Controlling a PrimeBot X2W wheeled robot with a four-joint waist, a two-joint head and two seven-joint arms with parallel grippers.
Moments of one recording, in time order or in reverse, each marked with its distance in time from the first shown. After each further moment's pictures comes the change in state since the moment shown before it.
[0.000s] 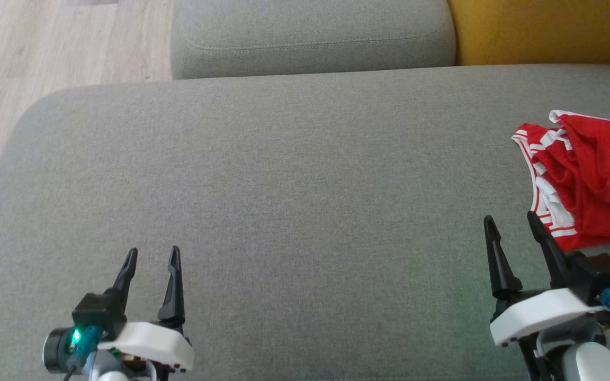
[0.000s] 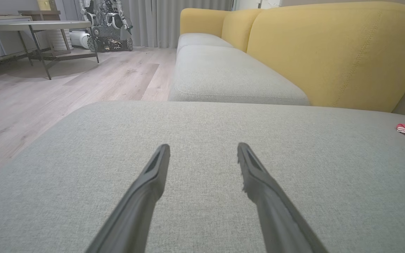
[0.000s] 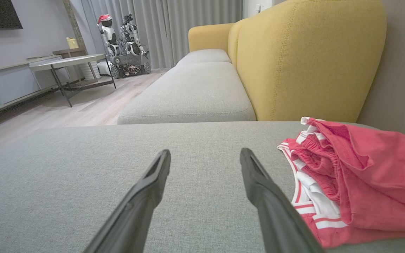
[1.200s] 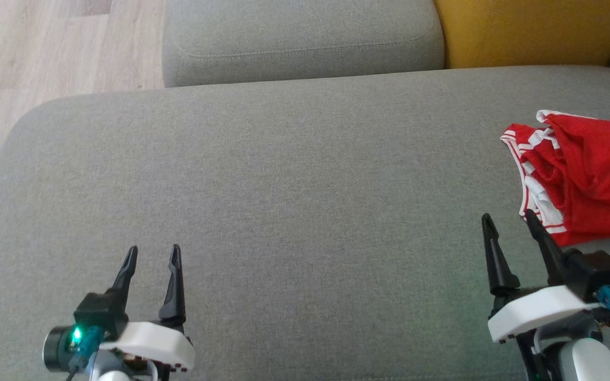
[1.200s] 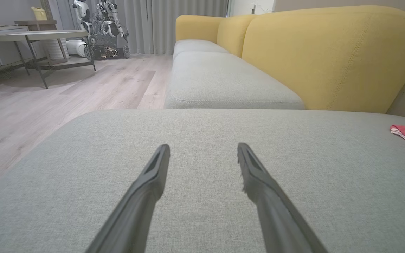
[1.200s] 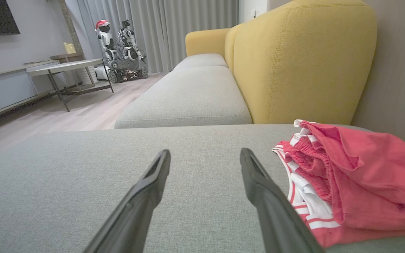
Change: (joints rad) left arm 0.002 -0.008 0.007 -0.010 0.025 -0.002 -0.001; right arm -0.020 -0.001 0.005 0.034 0.000 0.000 -0.019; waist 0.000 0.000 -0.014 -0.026
